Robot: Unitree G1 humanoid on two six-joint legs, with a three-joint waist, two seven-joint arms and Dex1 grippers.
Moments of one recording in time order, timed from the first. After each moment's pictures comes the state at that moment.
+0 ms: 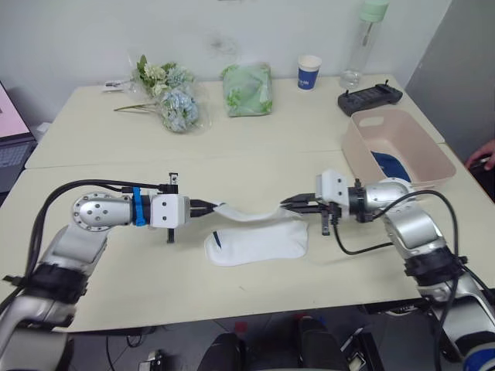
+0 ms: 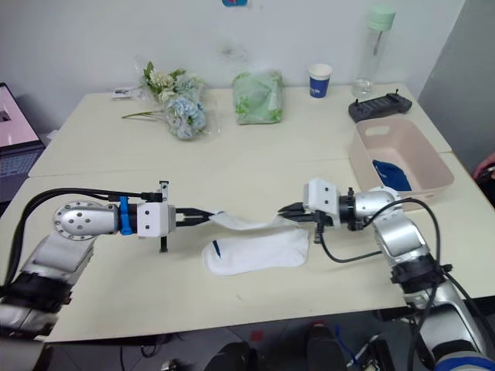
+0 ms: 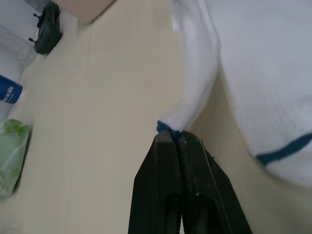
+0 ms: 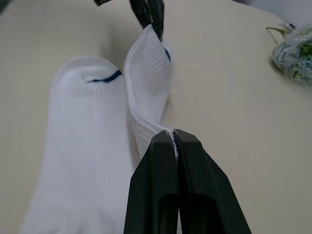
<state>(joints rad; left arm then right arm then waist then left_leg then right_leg) -0.40 0.95 -0.17 0.08 -0.27 -0.32 -1.14 -0.60 -0.59 0.23 0.01 0.25 0.16 1.22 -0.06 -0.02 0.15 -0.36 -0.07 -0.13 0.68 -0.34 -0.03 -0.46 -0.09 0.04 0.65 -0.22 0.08</state>
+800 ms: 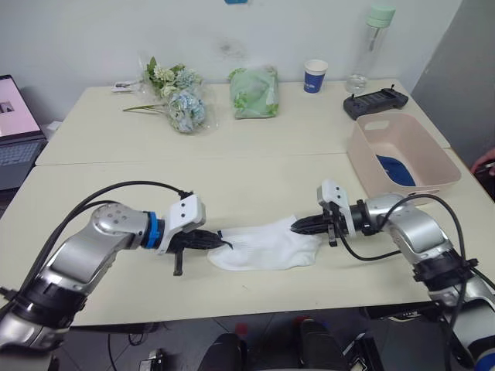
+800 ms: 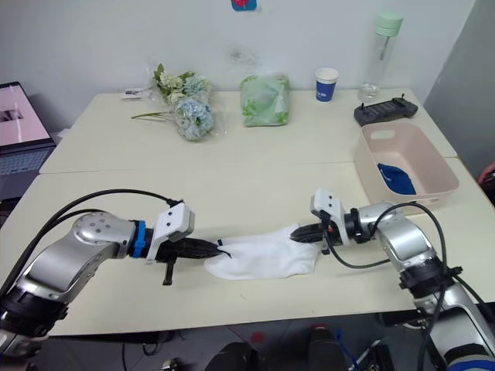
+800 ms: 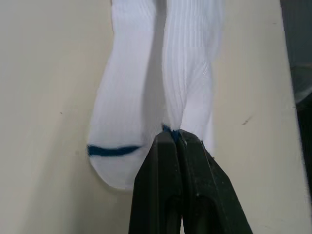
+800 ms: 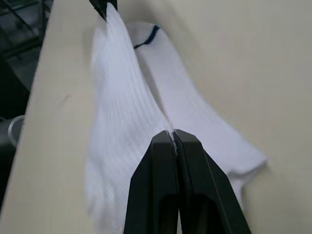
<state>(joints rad) -0.39 0.95 -0.24 -0.15 -0.40 0.45 -1.17 -0.60 -0.61 0.33 0.12 0.31 0.44 1.21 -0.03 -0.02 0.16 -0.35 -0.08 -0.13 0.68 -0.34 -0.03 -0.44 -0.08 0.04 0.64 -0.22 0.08</state>
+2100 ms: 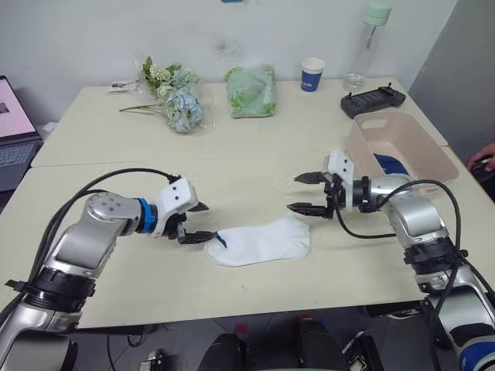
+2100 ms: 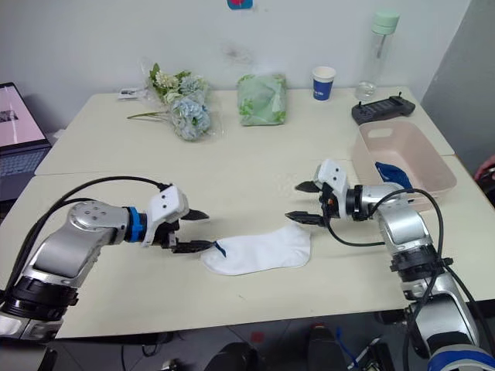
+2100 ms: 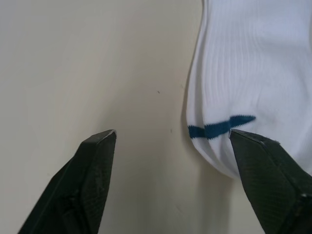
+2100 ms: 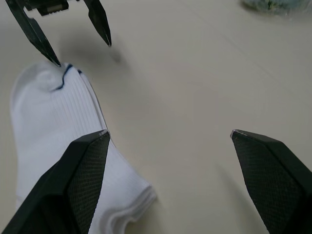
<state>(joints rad) -0.42 0.87 -0.12 -0.06 -0.26 0.47 -1.14 -0.66 -0.52 0.15 0.14 0.26 0.39 1.13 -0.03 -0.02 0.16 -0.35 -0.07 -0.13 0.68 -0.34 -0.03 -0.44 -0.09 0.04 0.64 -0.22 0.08</state>
